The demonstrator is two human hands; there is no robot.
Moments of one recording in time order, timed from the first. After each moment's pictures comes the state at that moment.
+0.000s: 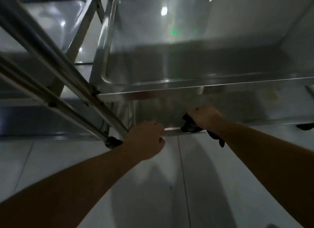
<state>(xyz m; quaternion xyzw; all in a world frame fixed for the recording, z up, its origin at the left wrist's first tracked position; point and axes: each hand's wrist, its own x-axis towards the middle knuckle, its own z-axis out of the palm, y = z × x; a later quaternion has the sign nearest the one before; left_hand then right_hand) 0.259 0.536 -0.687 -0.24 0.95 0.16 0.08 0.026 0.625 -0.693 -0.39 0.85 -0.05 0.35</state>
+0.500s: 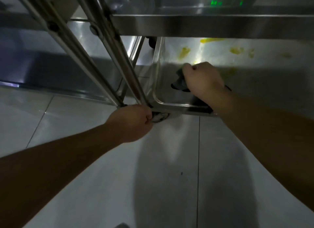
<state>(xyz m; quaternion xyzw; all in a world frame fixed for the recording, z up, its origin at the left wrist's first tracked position) 0.346 0.515 -0.743 -0.39 0.90 0.15 0.12 0.095 0.543 -0.728 -0.41 0.83 -0.29 0.23</state>
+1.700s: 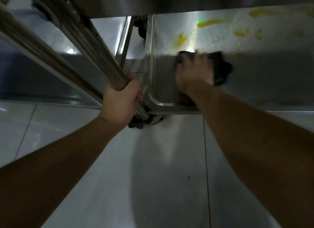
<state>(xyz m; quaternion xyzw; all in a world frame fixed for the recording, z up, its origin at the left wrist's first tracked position) 0.307 0.480 -0.745 -0.41 0.60 0.57 -0.39 0.094 0.492 -0.807 -0.43 0.89 -0.06 0.13</state>
